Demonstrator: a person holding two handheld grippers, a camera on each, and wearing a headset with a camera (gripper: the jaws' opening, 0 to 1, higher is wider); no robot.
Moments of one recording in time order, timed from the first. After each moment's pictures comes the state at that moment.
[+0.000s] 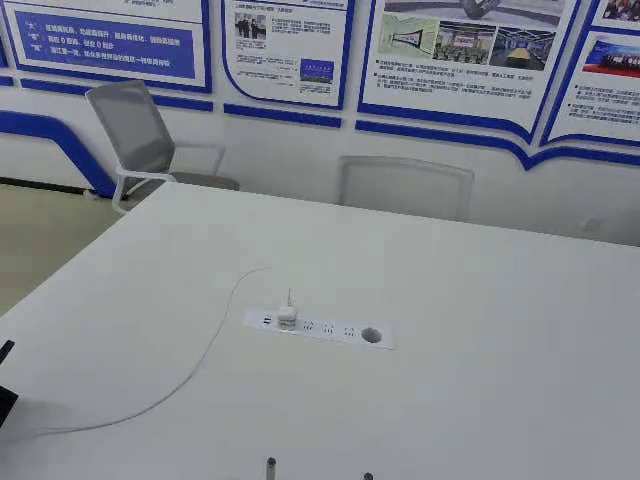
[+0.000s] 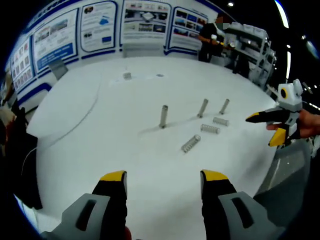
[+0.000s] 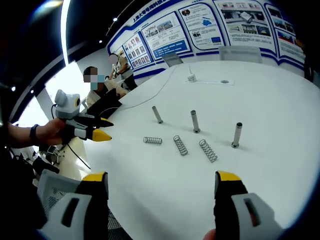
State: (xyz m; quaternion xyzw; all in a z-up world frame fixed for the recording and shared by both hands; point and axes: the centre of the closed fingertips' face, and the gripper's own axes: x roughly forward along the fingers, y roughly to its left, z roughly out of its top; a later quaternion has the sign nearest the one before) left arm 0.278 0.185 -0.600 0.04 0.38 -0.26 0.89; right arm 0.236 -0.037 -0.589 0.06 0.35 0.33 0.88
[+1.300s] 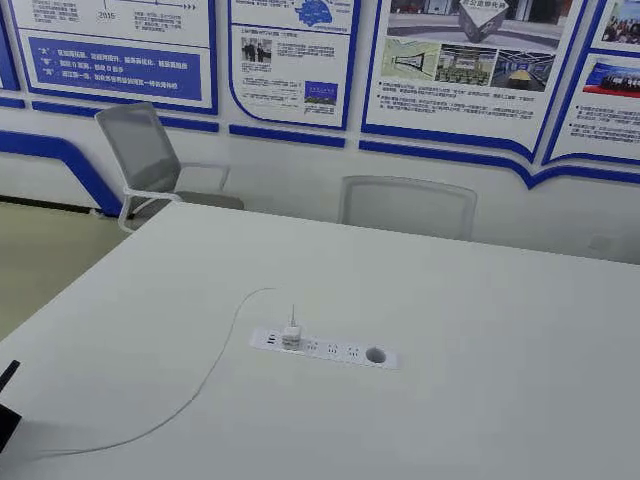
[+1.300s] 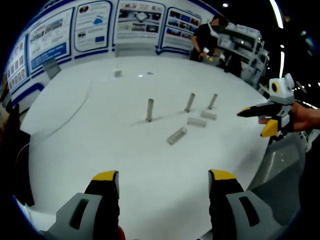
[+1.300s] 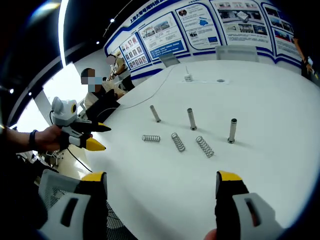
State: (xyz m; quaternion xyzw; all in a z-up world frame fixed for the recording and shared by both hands) left arm 0.259 0.166 -0.607 0.03 0.38 -0.30 0.88; right arm 0.228 -0.045 -0.588 0.07 0.35 0.31 0.88
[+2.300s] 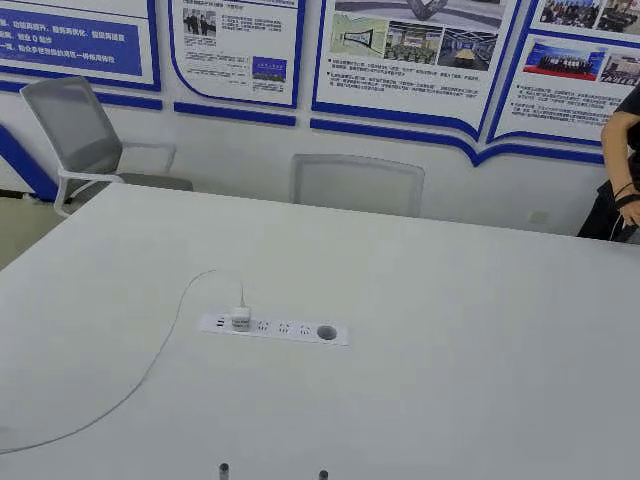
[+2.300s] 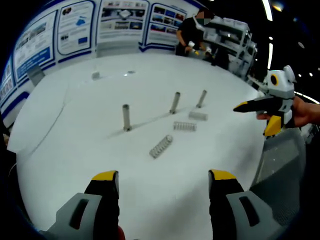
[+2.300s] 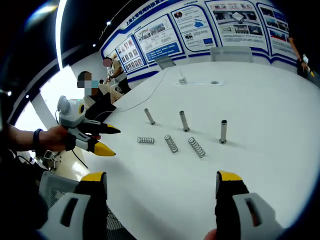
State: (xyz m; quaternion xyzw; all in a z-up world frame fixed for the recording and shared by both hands) left arm 0.275 0.121 -0.620 0.05 0.38 -0.35 0.85; right arm 0.230 -0.058 -0.584 0.07 0.35 0.30 0.89
